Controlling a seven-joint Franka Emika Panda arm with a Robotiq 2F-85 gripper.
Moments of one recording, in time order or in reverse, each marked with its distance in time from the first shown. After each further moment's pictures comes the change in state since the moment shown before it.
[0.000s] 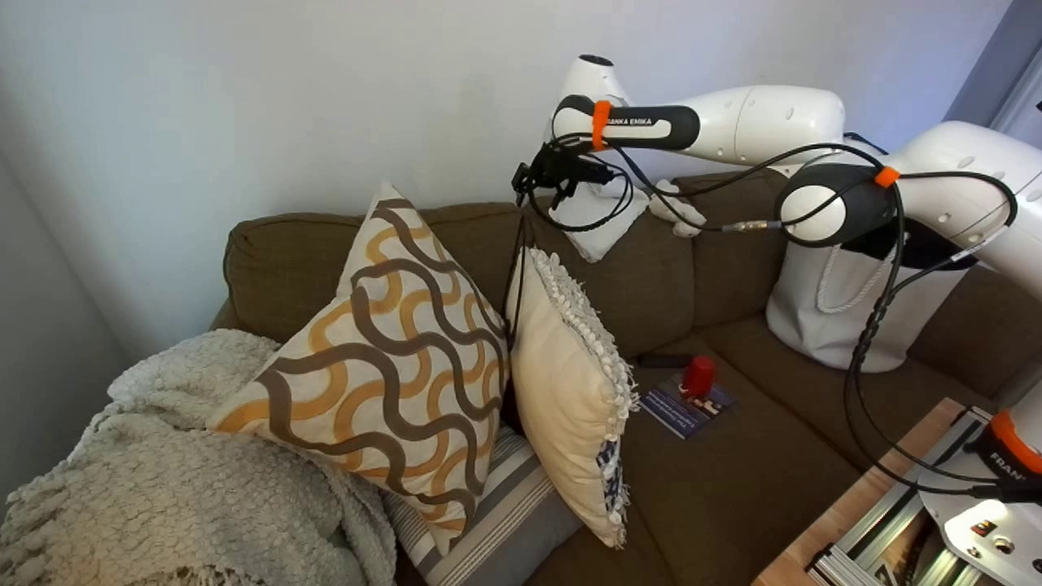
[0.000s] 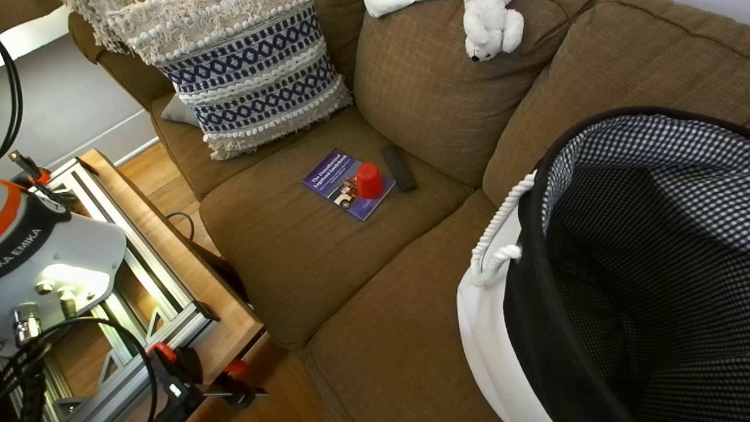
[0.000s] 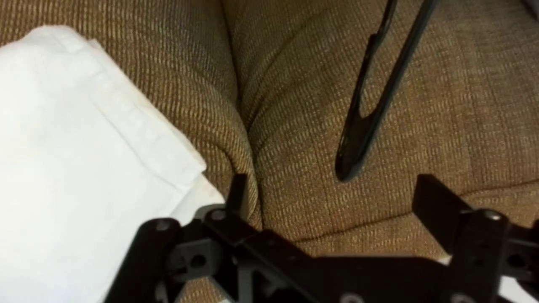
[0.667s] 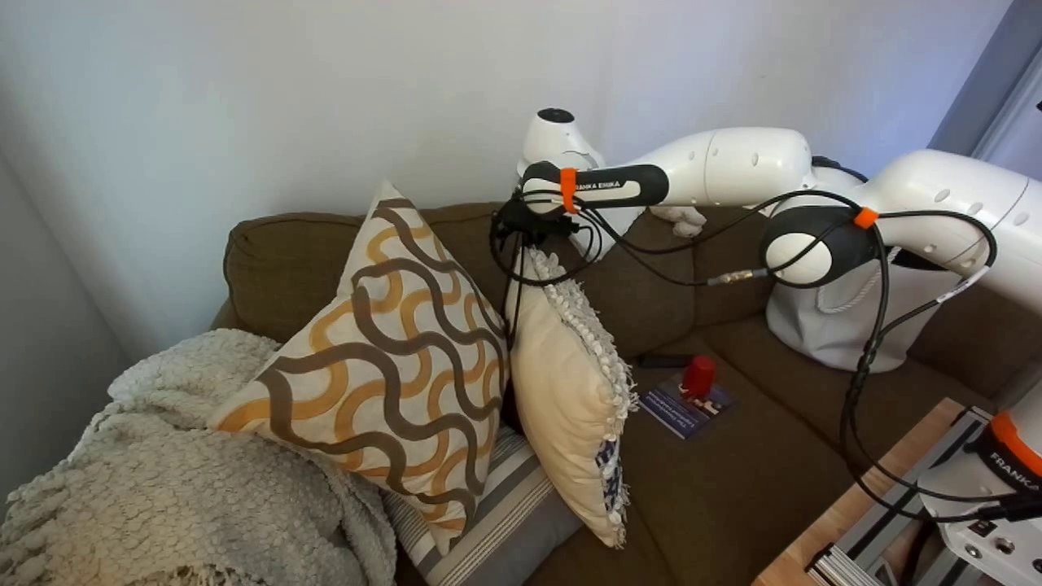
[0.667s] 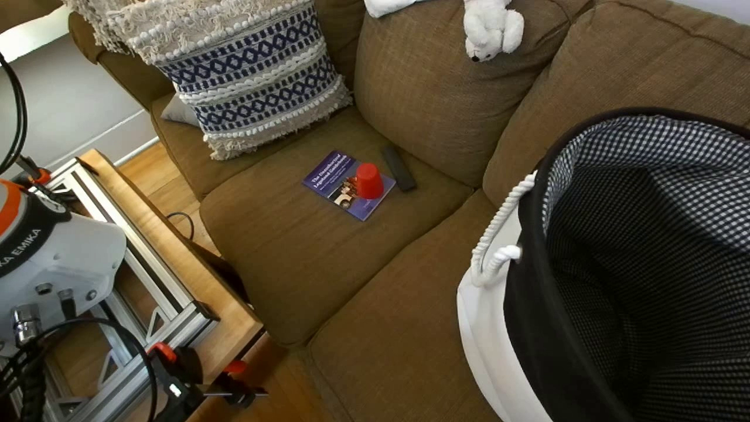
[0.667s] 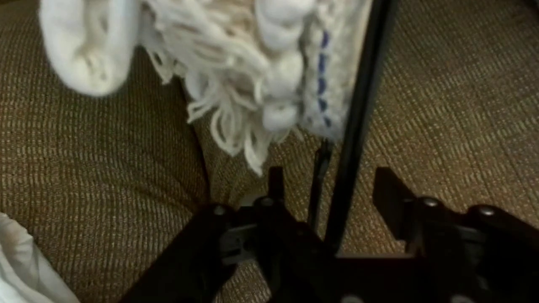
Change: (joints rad) arm 0.141 0.105 -0.108 -0.022 -0.020 0.126 0.362
